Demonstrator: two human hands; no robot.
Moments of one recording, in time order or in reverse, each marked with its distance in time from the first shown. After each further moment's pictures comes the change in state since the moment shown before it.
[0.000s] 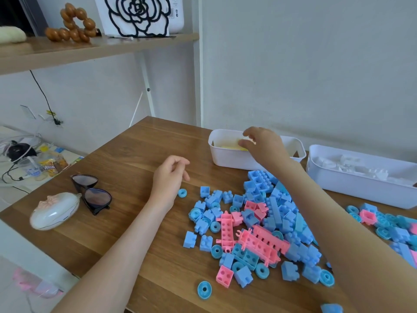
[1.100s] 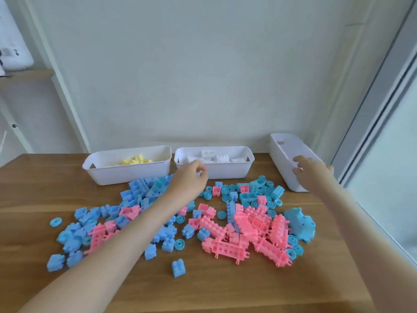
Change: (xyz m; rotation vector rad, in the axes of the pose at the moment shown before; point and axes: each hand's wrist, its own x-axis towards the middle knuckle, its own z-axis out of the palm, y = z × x) left_hand -0.142 0.146 0.201 0.440 -0.598 0.402; right_hand -0.228 0.257 -0.206 -0.415 0.057 0.668
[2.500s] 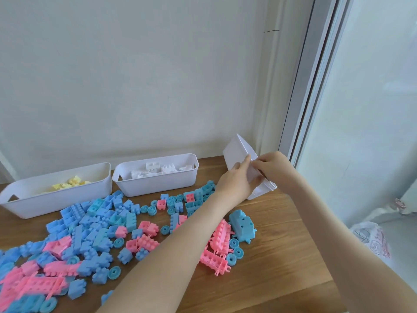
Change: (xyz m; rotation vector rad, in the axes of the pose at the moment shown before) left_hand 0.024 0.160 0.160 0.082 -0.282 0.348; right_hand -0.013 0.050 -0.038 0.750 -0.031 0.086
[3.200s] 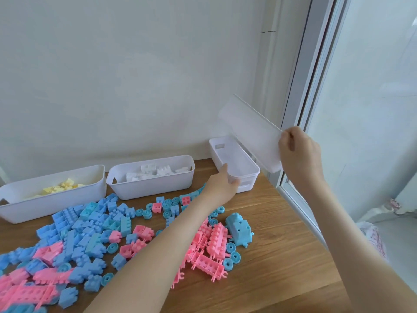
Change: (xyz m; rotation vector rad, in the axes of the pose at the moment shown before) left_hand 0.000 -0.027 -0.010 -0.164 -0.085 -0.195; right_hand -0.022 -0.019 -0.036 -0.104 0.534 -0.252
